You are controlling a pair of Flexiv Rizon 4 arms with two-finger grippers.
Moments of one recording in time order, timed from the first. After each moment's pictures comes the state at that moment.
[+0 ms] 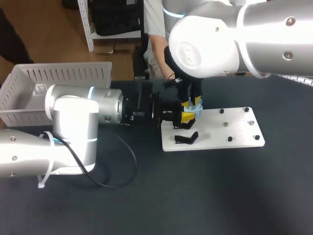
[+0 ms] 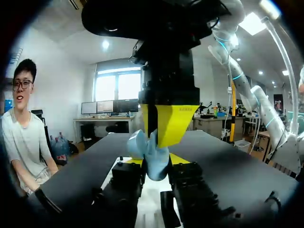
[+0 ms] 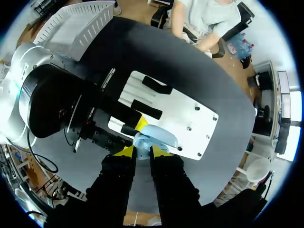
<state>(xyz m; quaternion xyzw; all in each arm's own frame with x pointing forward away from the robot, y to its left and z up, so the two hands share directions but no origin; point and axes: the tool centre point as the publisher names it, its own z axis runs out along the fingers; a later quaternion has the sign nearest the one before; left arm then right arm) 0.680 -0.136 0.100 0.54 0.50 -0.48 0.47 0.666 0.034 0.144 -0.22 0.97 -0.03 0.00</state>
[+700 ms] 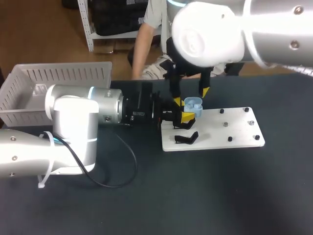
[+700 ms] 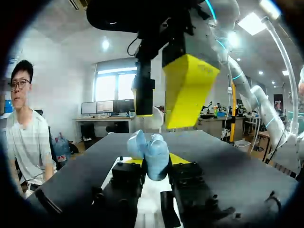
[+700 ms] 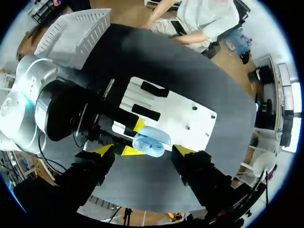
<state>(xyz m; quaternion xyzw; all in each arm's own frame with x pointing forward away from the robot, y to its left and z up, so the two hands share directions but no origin) 0.680 -0.136 0.100 0.54 0.50 -0.48 0.47 0.673 0.032 0.167 -0.18 0.98 0.00 0.01</state>
